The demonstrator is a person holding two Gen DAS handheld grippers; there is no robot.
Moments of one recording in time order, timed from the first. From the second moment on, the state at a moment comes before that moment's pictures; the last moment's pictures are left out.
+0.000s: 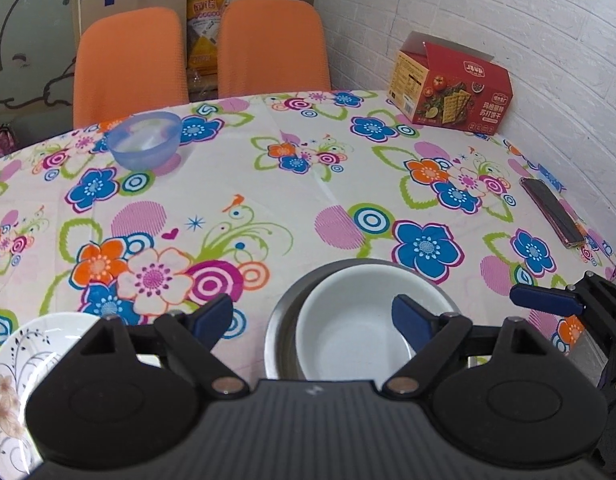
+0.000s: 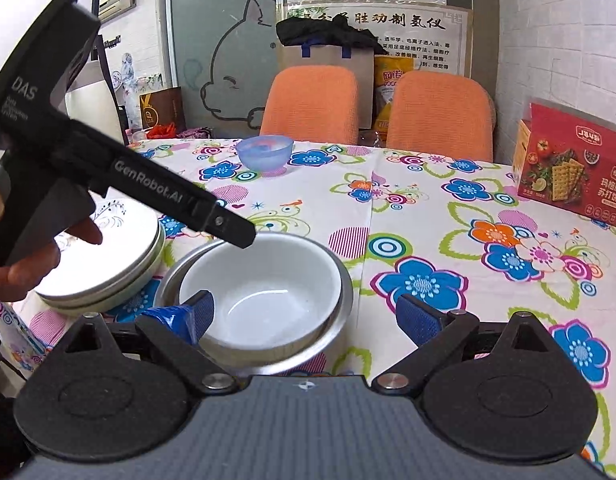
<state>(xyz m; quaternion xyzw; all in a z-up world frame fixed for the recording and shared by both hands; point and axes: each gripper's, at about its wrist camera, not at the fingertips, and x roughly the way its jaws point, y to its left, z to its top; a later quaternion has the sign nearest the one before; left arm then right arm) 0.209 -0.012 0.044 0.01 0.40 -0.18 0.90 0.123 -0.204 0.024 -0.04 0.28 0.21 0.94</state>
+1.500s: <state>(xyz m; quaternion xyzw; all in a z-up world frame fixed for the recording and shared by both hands) 0.496 0.129 -0.002 -0.03 0.42 -0.06 0.91 0.433 -0.022 -0.023 -0.12 0.35 0.31 0.88</state>
